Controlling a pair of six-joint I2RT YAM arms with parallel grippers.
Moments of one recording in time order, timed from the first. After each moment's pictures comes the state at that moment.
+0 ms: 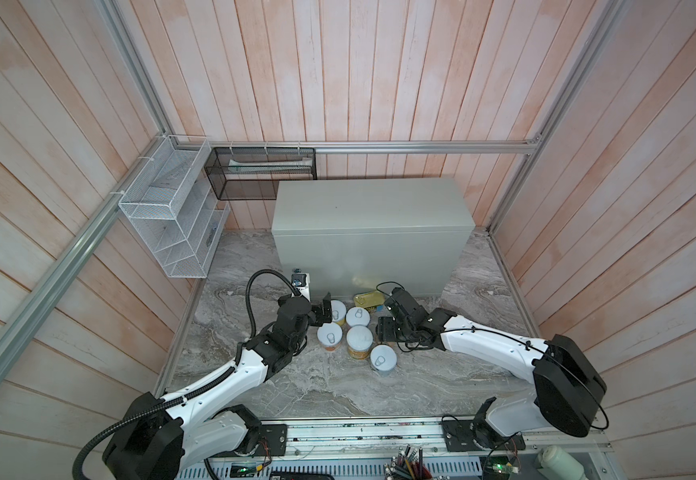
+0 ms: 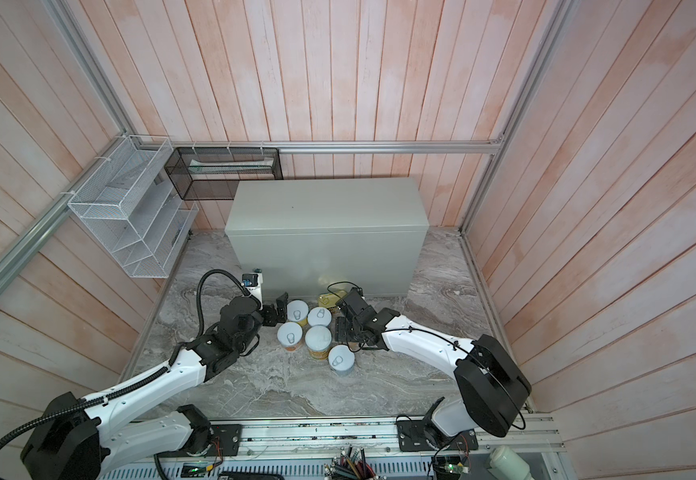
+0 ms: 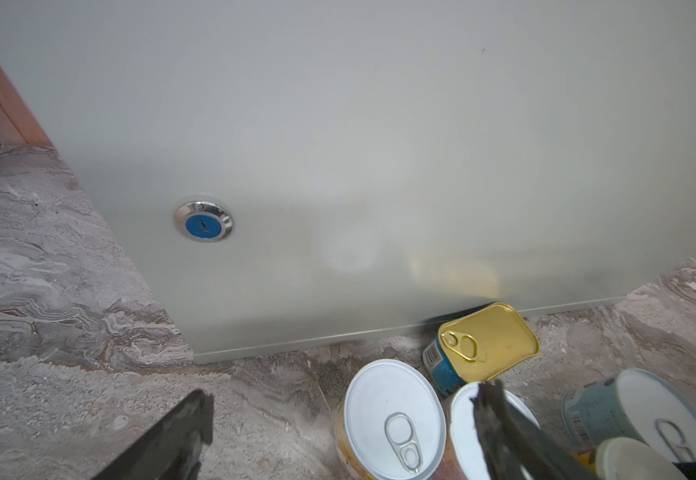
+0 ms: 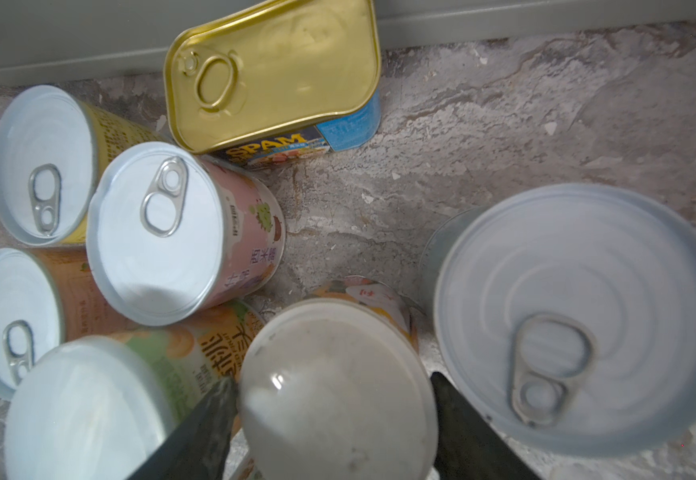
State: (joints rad) left arm -0.64 1.12 0.59 0.12 -0.38 -0.31; right arm 0.80 1.46 0.88 -0.46 0.10 0.71
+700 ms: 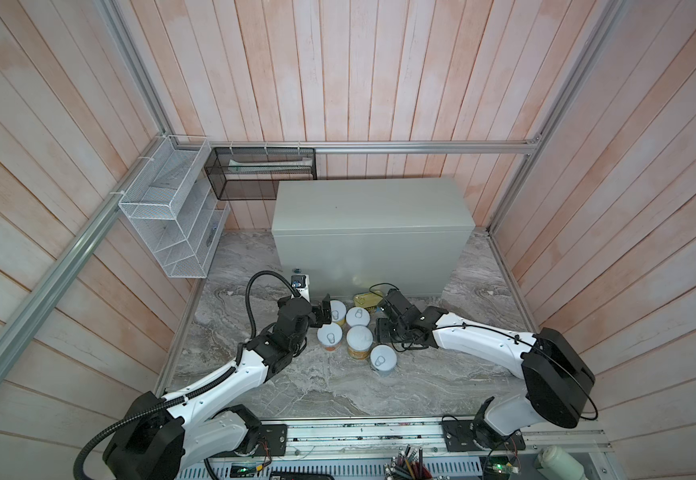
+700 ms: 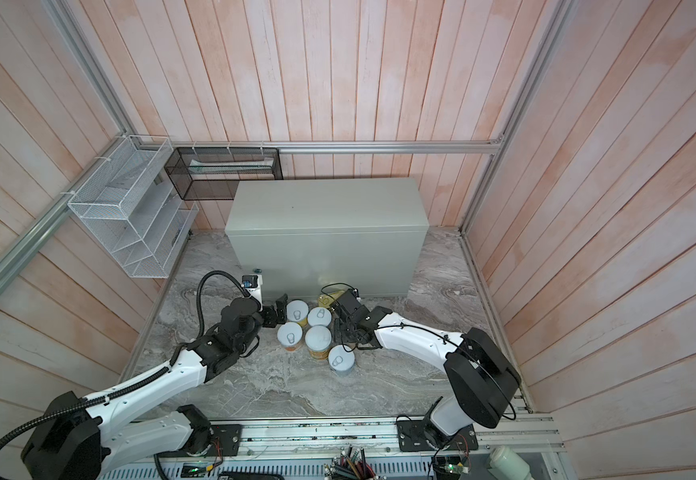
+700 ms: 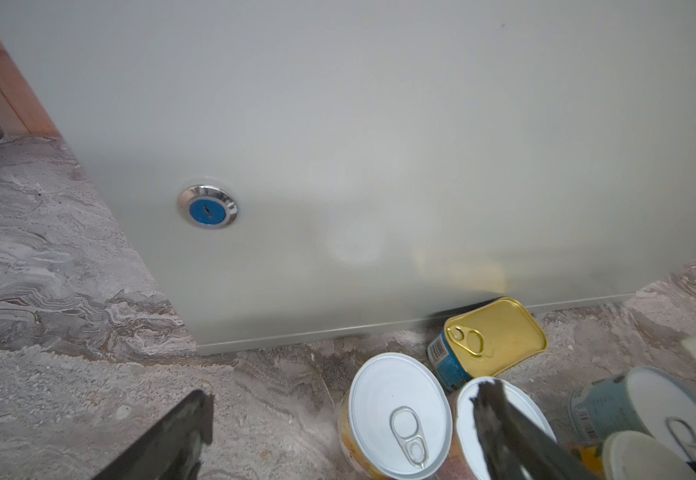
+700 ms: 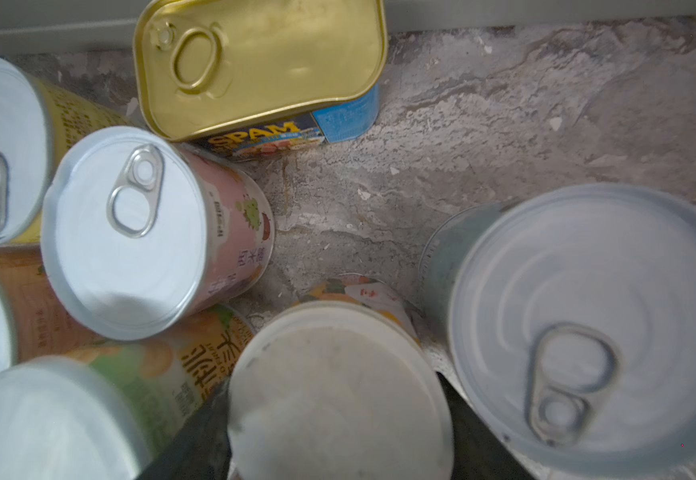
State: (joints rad) left arm -0.64 1.12 0.58 0.12 -0.39 -0.32; right arm 0.82 1.52 0.92 -0.49 0.14 0.71
